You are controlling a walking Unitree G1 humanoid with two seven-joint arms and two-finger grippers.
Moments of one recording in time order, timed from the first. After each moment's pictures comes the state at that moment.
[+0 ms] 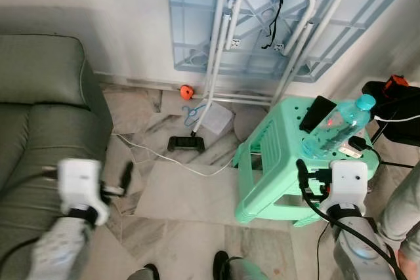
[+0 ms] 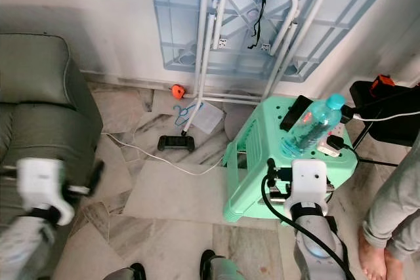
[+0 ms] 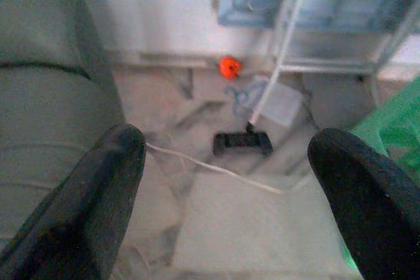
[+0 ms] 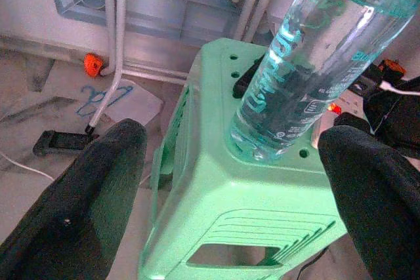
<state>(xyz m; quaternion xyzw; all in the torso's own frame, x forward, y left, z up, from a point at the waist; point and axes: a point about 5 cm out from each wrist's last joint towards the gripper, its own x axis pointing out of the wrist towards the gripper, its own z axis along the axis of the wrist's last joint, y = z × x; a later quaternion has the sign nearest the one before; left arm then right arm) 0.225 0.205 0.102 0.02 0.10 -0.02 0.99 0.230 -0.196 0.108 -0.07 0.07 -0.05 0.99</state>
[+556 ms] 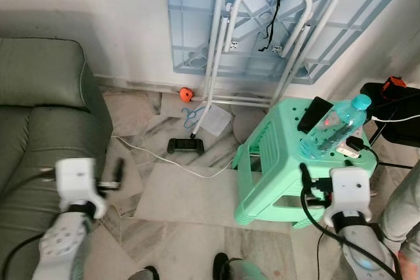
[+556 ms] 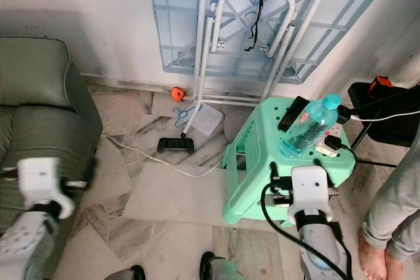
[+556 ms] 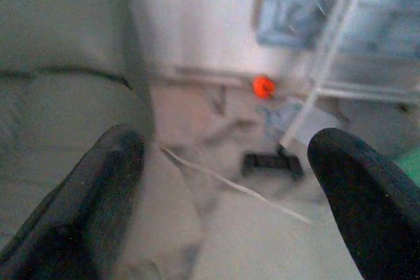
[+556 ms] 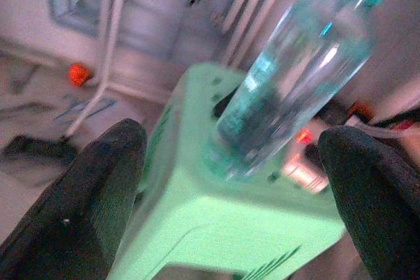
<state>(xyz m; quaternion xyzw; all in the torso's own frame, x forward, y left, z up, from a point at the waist) 0.237 0.229 0.094 0.02 0.05 0.06 1.00 0.221 -0.202 0.110 -0.16 0.01 -0.05 0.99</state>
